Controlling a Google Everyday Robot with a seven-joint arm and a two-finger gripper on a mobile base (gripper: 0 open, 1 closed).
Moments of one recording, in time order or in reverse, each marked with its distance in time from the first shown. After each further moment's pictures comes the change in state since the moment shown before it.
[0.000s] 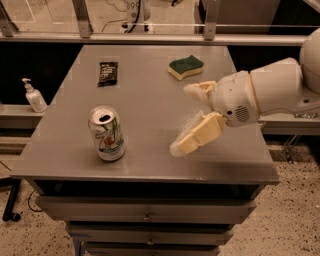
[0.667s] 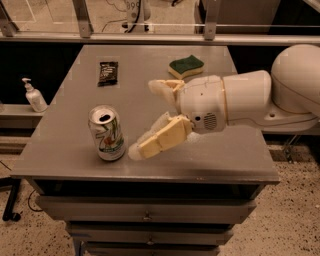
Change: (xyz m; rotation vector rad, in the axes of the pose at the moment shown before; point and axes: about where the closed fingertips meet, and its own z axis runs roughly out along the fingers) arm -0.066 0.045 0.042 -0.077 -0.259 -0.036
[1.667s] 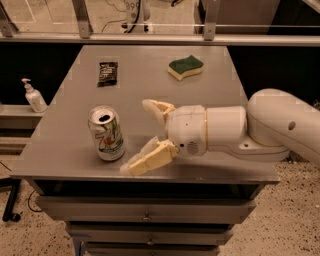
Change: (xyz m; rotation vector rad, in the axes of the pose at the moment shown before) arm 0.044 -0.002 0.034 0.028 -0.074 -0.020
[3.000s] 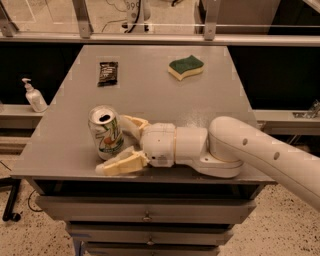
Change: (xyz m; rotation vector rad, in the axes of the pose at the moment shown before) arm 0.040 -0.013 0.068 -0.018 -0.139 0.002
